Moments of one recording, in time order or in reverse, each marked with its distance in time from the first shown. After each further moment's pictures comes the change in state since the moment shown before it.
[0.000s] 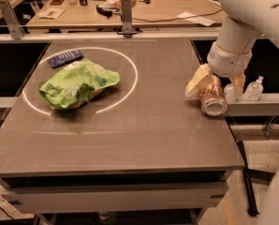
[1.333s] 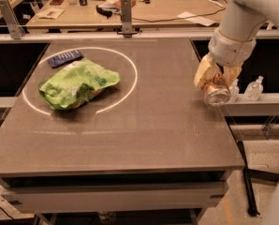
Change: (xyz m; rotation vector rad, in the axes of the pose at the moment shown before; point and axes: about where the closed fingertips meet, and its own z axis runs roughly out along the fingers) arm -0.004 0.010 -0.034 -0.005 -0.055 0.000
